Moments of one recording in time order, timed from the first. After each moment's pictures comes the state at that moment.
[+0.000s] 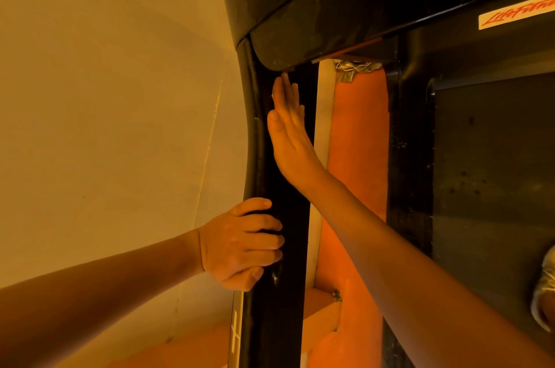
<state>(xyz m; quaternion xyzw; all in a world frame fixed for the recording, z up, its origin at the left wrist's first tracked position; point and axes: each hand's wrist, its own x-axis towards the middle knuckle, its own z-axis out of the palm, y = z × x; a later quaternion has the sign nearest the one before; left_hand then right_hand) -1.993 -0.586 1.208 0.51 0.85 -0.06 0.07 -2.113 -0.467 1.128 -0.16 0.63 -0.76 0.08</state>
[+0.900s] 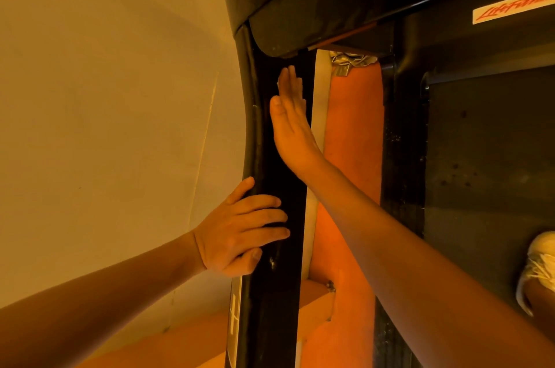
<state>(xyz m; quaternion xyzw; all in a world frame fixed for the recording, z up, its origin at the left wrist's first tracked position) -1.974 -0.582 1.210 0.40 0.91 -0.03 0.11 -2.115 -0.464 1.128 -0.12 0.63 -0.76 0.11</state>
